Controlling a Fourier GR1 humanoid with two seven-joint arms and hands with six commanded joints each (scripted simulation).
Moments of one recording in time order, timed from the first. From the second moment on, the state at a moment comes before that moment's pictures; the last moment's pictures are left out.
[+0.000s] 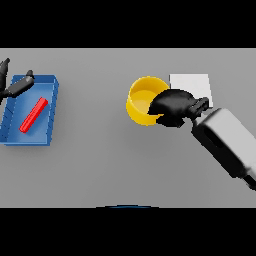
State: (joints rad) left arm -0.59 0.90 -0.58 -1.24 0.22 0.26 0.52; right arm -0.68 -0.49 0.54 -1.46 0.64 0.71 0.01
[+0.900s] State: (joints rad) left arm -0.55 0.96 -0.57 -1.34 0.23 0.28 0.61; right arm -0.80 -0.59 0.43 -1.04 0.71 0.47 -0.08
